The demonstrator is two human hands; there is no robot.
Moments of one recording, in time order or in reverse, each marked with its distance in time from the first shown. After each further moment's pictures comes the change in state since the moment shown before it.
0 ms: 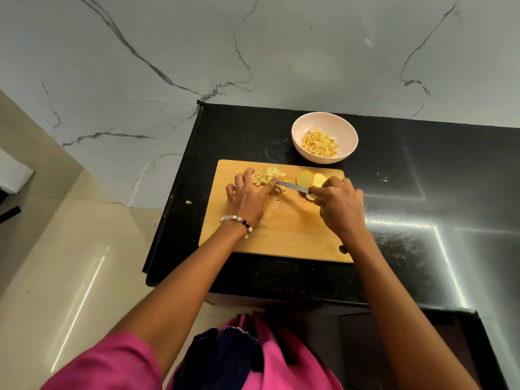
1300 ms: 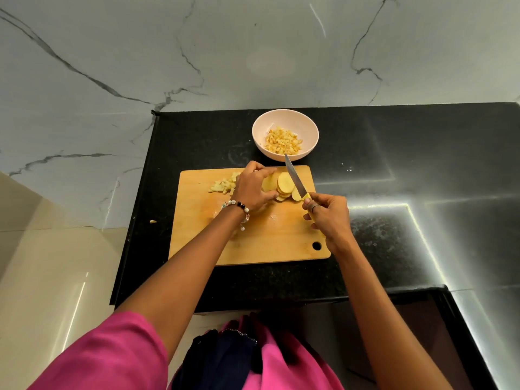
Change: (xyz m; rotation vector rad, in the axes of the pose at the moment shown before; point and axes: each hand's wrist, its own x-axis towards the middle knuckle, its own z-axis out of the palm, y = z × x) left_hand 0.064 0.058 0.005 -0.476 -0.003 0.214; right_hand -0.022 0.037 0.015 1.138 0.055 0.675
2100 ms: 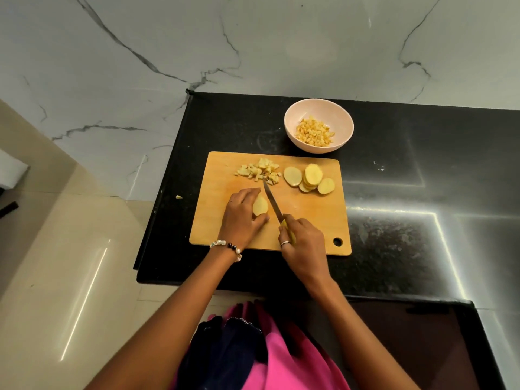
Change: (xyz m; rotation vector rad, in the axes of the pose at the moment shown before) left_hand -0.112 -0.028 -0.009 -0.007 0.127 -0.214; right_hand -0.070 0.039 0.062 -0.596 -0.111 -0.663
